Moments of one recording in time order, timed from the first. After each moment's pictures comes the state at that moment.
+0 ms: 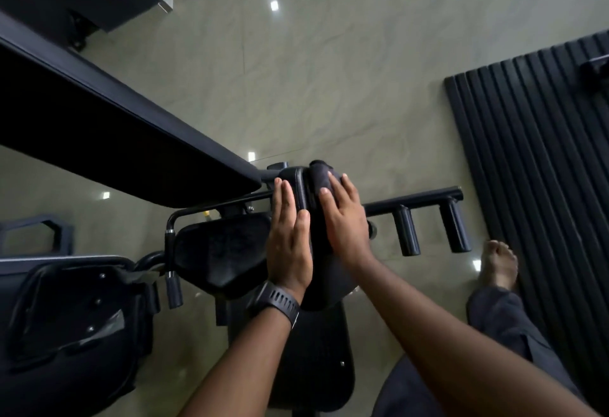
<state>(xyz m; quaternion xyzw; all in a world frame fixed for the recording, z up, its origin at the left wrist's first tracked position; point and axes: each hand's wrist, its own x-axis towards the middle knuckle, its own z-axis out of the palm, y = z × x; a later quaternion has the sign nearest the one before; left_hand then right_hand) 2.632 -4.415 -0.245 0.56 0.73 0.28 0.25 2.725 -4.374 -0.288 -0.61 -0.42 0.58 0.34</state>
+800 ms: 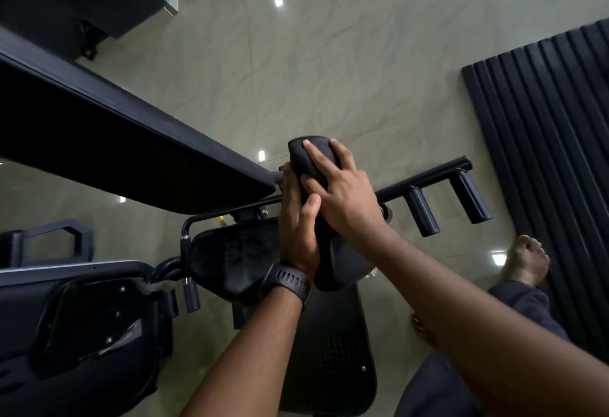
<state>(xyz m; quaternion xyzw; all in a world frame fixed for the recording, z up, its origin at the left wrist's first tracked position) 2.612 -4.368 -0.245 0.49 0.69 0.39 0.37 2.713 -4.321 -0.243 -0.56 -0.64 0.46 0.25</state>
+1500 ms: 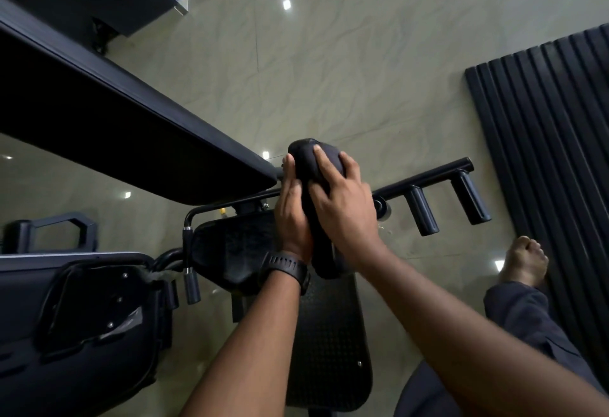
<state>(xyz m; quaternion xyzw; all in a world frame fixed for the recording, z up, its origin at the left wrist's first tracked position) 2.615 -4.378 -0.239 0.45 0.72 0.39 0.35 2.712 -4.362 -0.237 -0.61 -0.56 0.49 0.26</state>
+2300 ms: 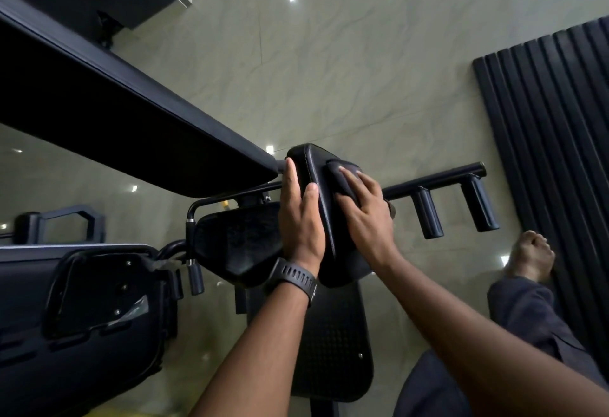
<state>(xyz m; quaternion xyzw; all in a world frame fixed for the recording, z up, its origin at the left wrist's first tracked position) 2.632 -4.398 -0.245 0.47 0.77 0.34 0.28 2.732 -4.390 -0.303 -0.58 -0.47 0.56 0.35</state>
